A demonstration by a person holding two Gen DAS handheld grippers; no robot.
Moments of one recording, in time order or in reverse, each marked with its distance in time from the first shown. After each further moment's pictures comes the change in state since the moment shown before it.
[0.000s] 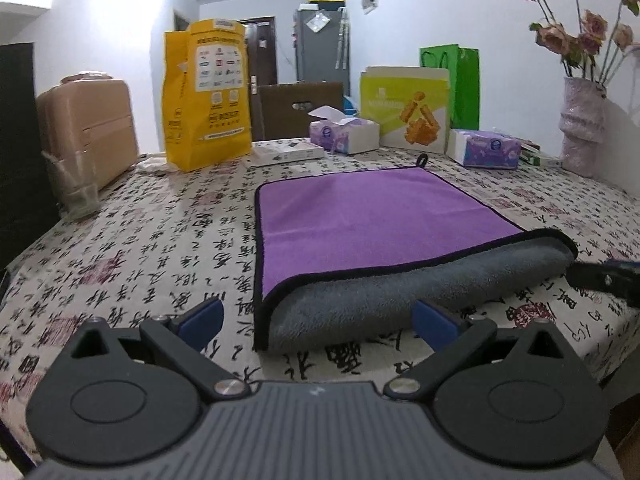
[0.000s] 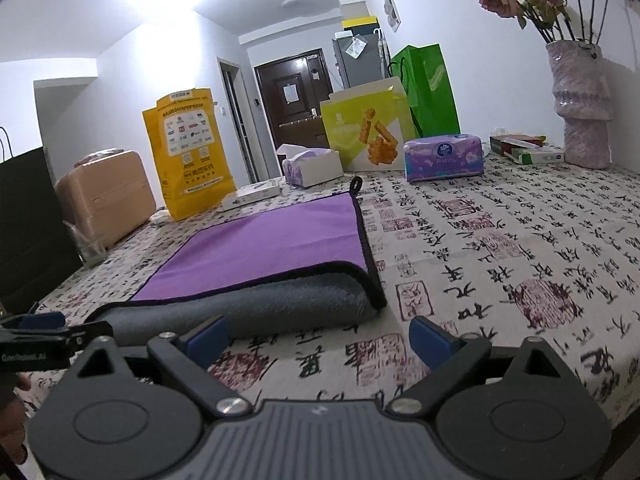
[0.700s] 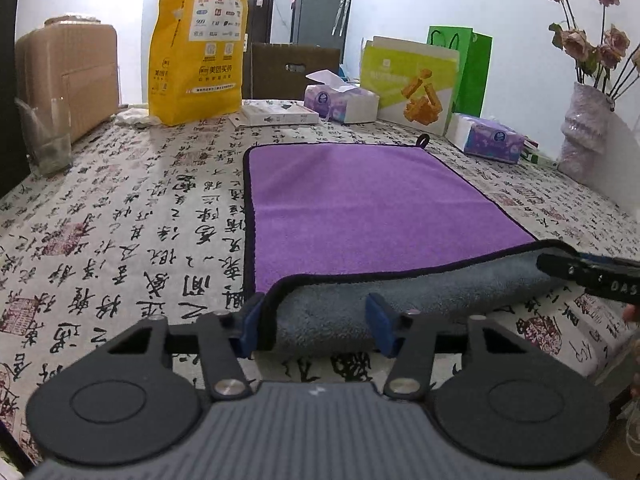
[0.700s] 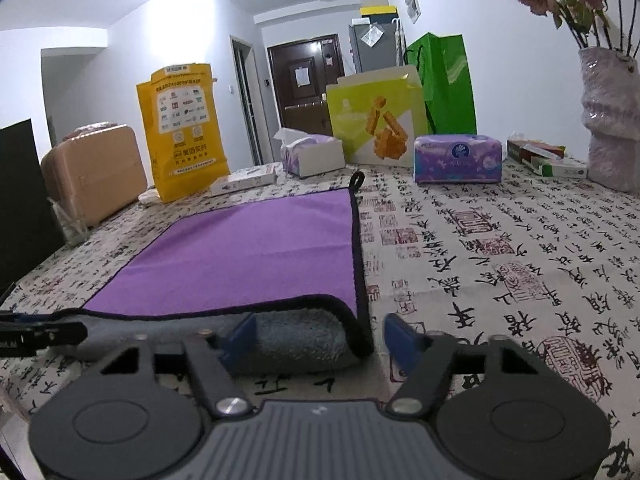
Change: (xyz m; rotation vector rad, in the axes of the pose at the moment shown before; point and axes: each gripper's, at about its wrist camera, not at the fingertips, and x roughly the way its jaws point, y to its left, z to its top) left arm 0.035 0.026 0.010 -0.109 0.119 -0.097; right arm 0.054 -0.010 0.023 -0.082 0.058 -0.001
